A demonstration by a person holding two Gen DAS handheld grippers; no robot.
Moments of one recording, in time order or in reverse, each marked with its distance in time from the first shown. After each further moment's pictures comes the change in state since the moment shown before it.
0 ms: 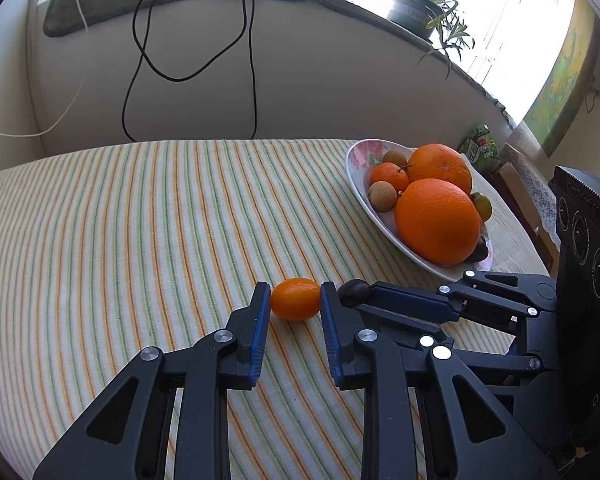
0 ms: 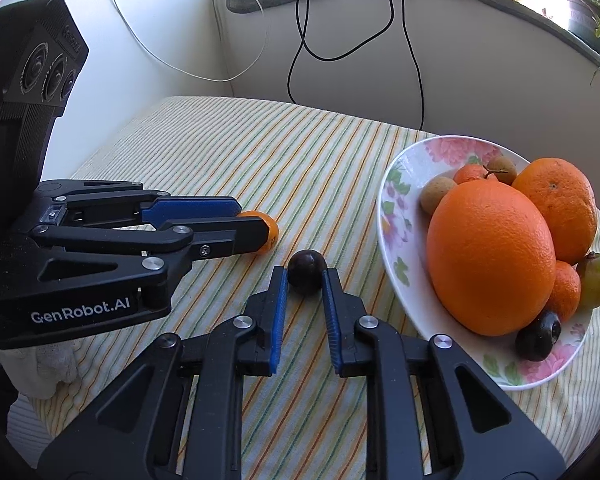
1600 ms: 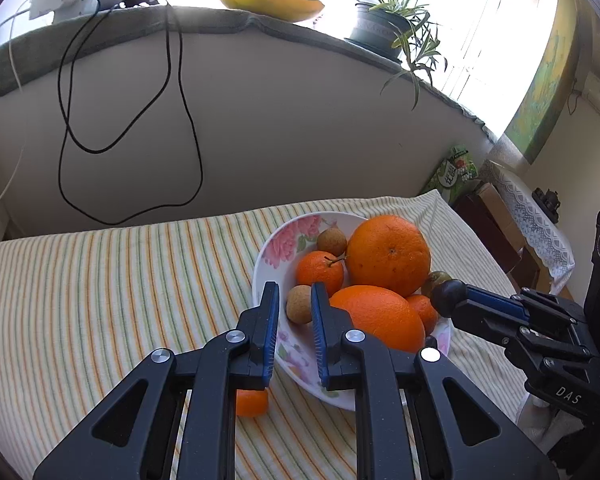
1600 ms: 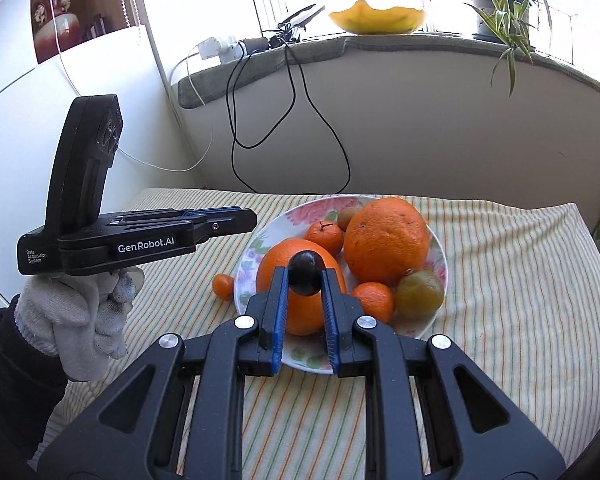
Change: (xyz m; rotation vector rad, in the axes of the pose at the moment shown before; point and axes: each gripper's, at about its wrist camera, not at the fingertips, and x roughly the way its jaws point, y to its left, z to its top) left arm 0.028 -0.055 0.069 0.049 -0.062 -0.068; right arm -0.096 -0.101 -0.007 0.166 -0.210 -0.010
